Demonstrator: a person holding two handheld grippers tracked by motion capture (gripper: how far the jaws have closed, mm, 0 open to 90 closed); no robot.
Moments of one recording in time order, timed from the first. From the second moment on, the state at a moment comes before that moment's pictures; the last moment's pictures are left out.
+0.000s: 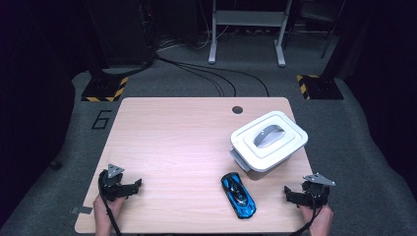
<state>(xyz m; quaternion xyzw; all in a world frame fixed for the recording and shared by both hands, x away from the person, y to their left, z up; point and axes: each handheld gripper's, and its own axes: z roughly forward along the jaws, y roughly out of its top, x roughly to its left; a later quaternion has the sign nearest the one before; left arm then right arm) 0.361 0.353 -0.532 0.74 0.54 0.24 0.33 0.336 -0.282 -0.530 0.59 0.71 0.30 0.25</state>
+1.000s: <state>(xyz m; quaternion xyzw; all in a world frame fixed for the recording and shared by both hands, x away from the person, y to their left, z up) 0.361 0.353 -0.532 0.74 0.54 0.24 0.33 0.350 -0.278 -0.442 0.57 0.70 0.36 0.25</state>
